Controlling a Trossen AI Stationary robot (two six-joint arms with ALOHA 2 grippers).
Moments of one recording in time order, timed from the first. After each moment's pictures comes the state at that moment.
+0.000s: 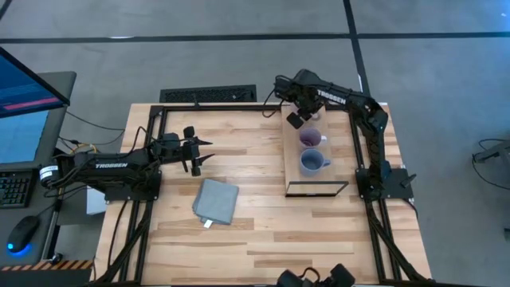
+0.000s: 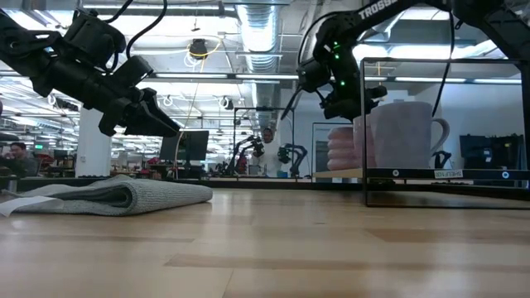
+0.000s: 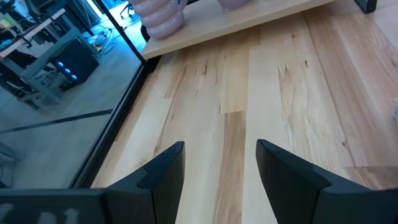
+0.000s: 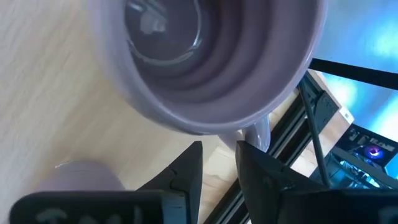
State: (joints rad) left arm 0.43 0.88 0.17 0.35 0.04 0.46; right arm -0.61 2.04 1.83 -1.57 0.35 0.30
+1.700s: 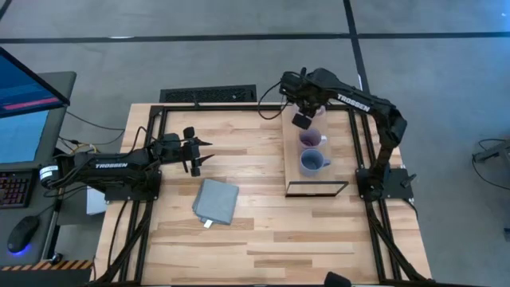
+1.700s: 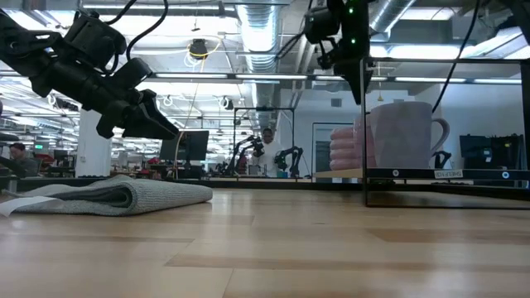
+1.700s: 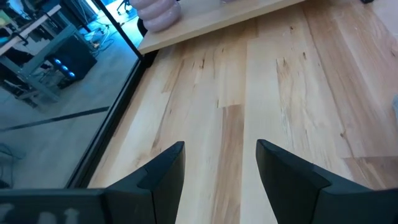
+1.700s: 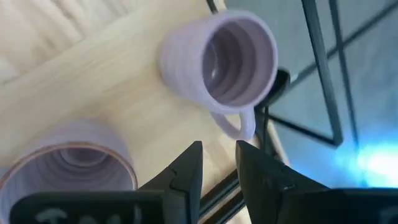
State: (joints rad) left arm 0.43 0.88 0.17 0.33 0.04 0.47; right arm -0.52 1.82 1.83 -1.51 0.39 -0.06
